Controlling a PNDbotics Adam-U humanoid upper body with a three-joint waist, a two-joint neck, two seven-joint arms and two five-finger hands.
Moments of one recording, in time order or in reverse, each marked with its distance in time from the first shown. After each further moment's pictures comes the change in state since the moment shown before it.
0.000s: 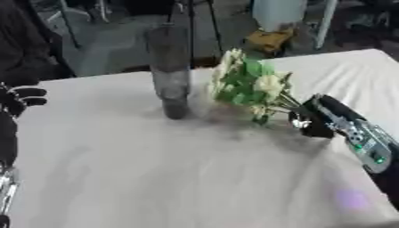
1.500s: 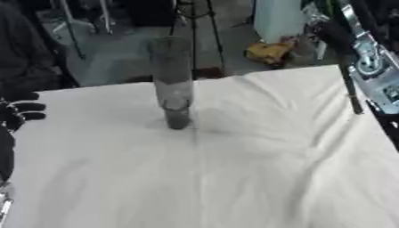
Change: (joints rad) left arm -0.015 0.000 -0.026 0.006 0.000 0.003 -0.016; right arm -0.220 -0.078 -0.064 -0.284 -0.338 0.120 -0.186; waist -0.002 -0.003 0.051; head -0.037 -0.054
